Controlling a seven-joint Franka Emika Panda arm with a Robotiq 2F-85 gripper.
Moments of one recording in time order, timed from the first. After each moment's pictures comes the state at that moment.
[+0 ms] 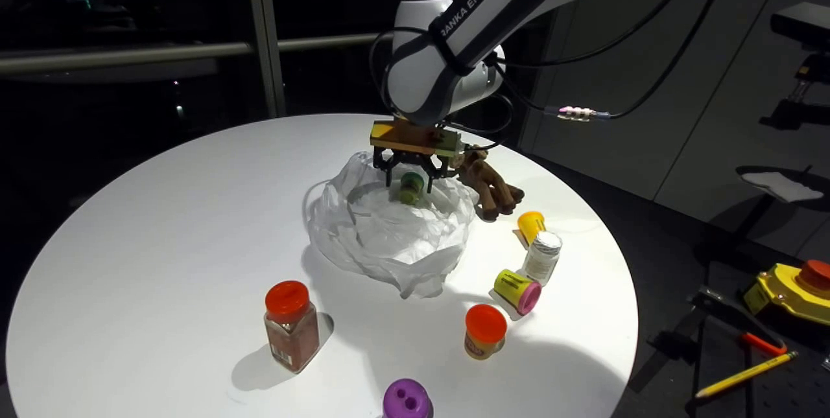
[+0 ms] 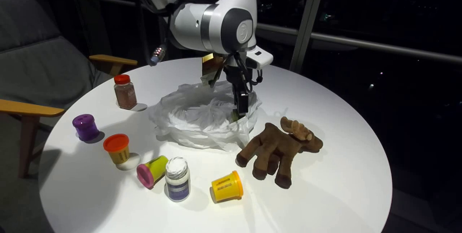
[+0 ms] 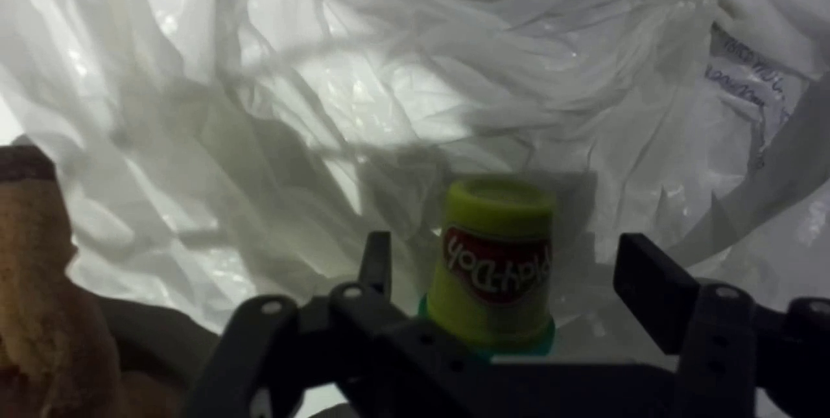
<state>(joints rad) 0.14 0.90 -0.19 -1.54 0.06 2.50 0.95</state>
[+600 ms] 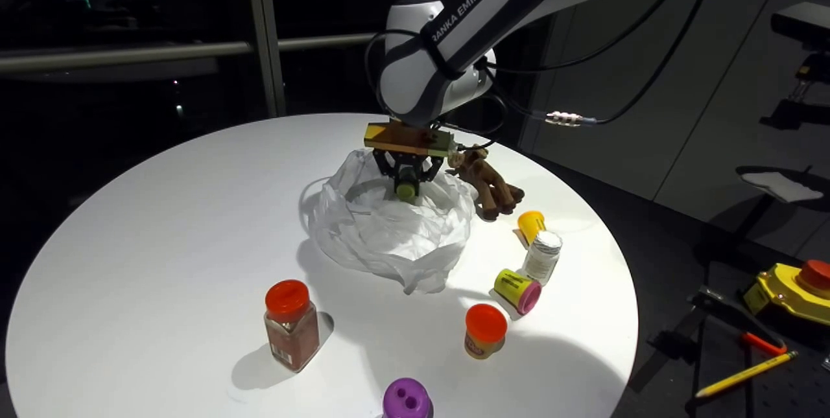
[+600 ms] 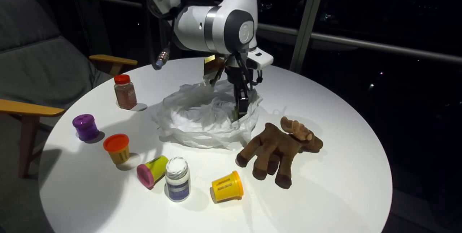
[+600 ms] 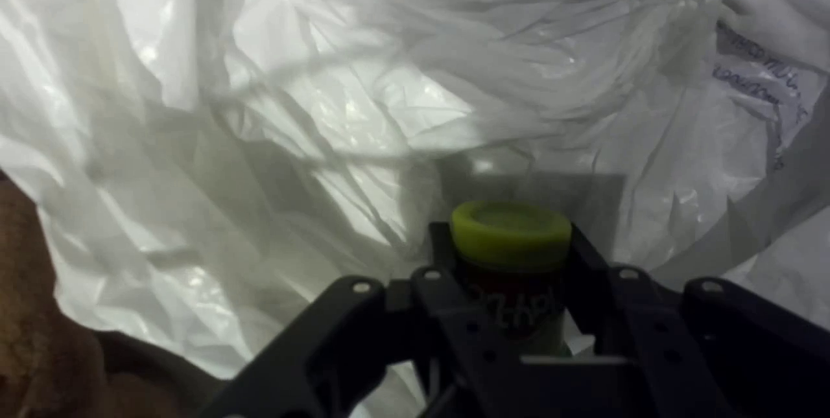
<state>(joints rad) 0.15 0.94 -0.19 -1.46 0.05 2.44 0.98</state>
